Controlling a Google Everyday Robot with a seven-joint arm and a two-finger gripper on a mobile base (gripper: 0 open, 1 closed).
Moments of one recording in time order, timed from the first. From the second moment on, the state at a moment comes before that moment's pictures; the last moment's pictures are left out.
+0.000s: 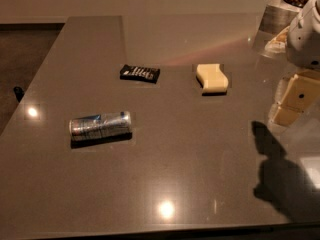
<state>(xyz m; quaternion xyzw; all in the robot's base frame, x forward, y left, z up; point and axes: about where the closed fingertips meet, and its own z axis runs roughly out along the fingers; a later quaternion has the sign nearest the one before) 0.438 -0.217 0.976 -0.60 0.78 -0.03 0.16</state>
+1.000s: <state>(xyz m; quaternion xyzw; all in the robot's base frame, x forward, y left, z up) 0.471 -0.135 0.948 -0.65 0.75 0.02 0.15</state>
